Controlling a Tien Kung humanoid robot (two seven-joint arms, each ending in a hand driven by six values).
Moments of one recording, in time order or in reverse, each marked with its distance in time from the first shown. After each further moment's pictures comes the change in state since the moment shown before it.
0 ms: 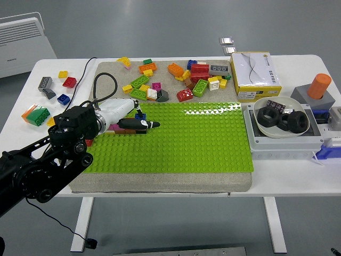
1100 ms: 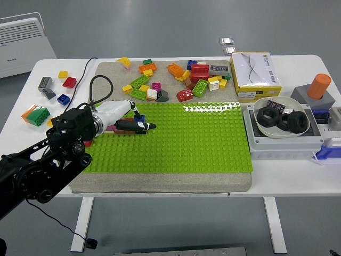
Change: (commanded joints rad) left arm 0.024 -0.007 -0.027 0.032 -0.004 -0.003 -0.006; right arm -0.010 0.006 -0.014 0.000 0.020 -0.002 0.004
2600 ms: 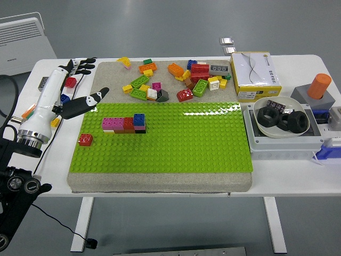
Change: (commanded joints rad) left arm 0.571 -0.016 -0.580 -0.404 -0.165 0.468 -0.476; right arm -0.036 0.043 -0.094 0.000 0.112 0.001 0.010
